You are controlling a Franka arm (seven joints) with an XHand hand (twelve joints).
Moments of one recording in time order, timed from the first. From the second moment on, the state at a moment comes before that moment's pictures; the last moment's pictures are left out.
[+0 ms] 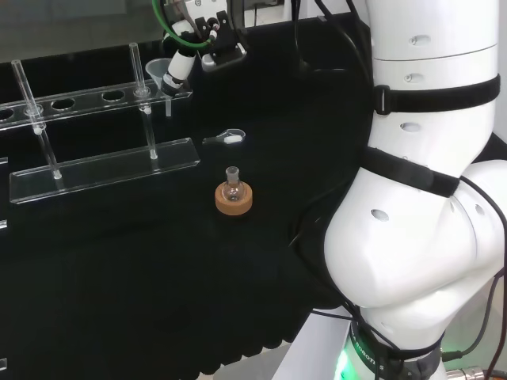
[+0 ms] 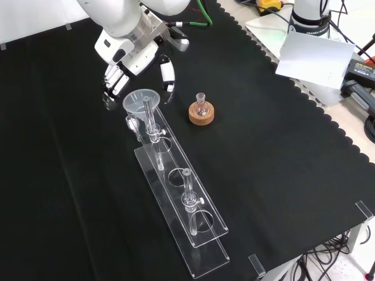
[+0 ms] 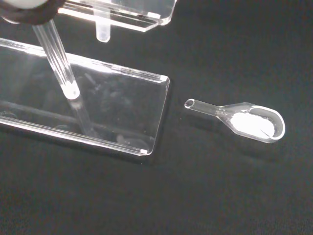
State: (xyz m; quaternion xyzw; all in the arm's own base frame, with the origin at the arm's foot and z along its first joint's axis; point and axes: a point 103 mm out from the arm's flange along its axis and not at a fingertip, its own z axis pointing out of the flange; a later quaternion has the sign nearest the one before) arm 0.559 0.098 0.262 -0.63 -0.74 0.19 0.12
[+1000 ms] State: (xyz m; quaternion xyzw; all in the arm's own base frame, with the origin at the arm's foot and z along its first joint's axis) arm 0.563 0.101 0.257 -0.63 -0.74 0.19 0.12
